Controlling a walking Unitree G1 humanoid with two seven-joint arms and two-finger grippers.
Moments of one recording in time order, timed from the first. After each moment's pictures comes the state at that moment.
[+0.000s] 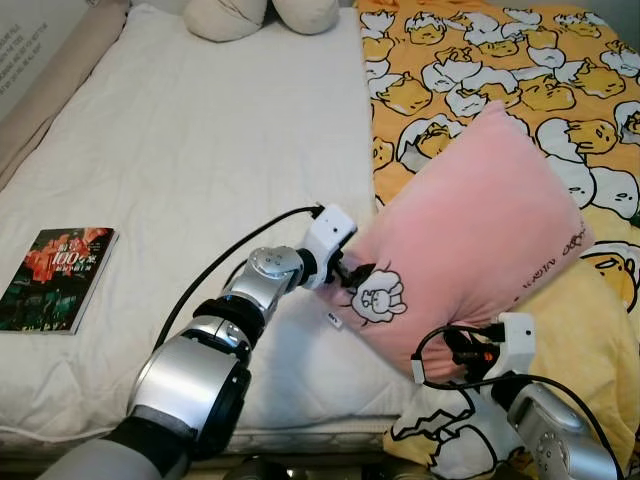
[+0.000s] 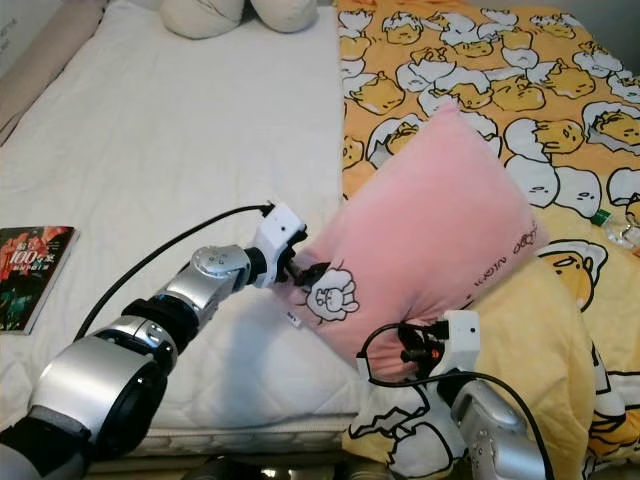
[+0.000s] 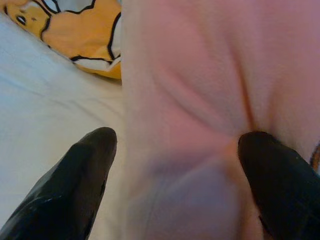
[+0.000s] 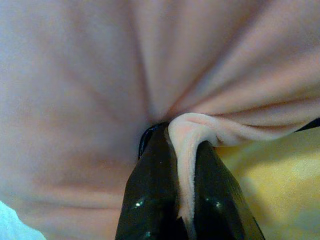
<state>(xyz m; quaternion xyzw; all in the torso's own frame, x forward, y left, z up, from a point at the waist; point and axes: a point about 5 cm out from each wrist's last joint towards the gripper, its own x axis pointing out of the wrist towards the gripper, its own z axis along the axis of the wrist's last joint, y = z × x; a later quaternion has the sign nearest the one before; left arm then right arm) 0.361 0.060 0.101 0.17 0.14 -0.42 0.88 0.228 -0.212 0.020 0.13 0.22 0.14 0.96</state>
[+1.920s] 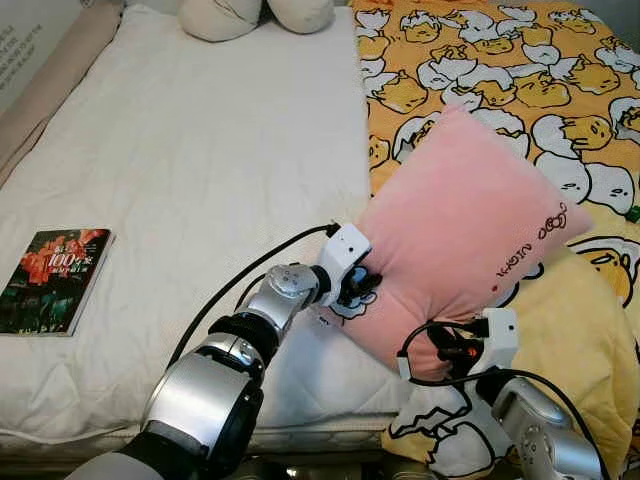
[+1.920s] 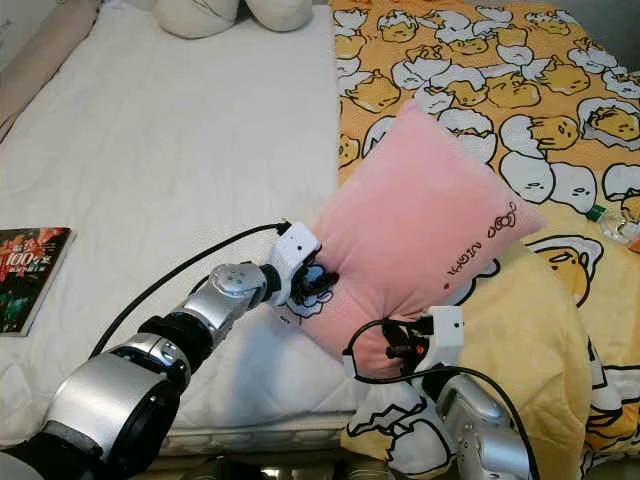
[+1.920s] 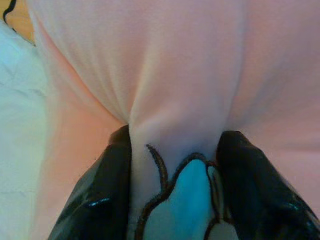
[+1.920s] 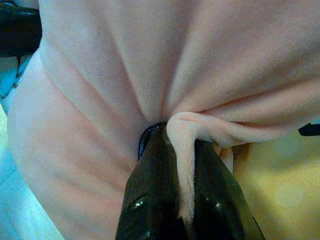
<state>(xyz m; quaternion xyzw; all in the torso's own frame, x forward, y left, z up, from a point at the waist) 0.344 0.037 0.081 0.14 0.16 -0.43 0.87 0.234 -0.195 0.020 0.15 0.22 0.16 0.95</state>
